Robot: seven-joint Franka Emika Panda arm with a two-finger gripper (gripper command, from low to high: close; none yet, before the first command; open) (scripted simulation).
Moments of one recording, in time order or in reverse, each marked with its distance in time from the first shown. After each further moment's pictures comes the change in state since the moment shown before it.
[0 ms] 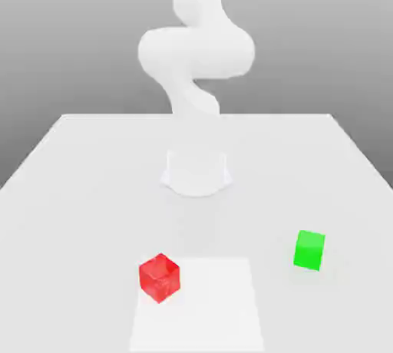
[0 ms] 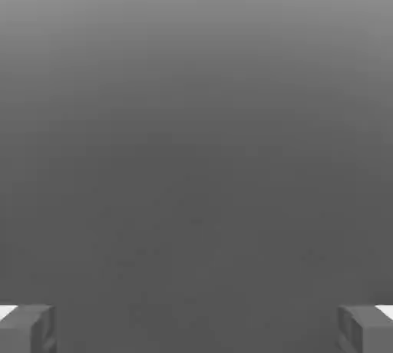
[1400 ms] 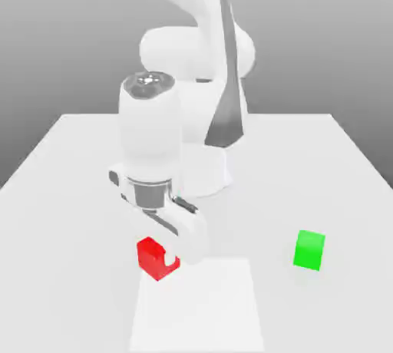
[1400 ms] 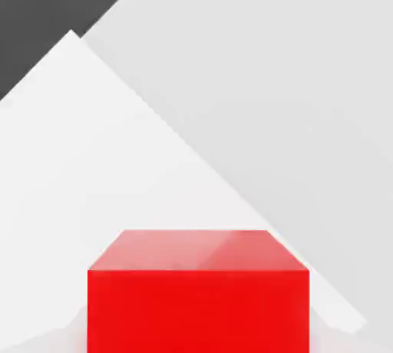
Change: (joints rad) arm -0.088 0.700 0.073 -0.440 0.015 0.425 0.497
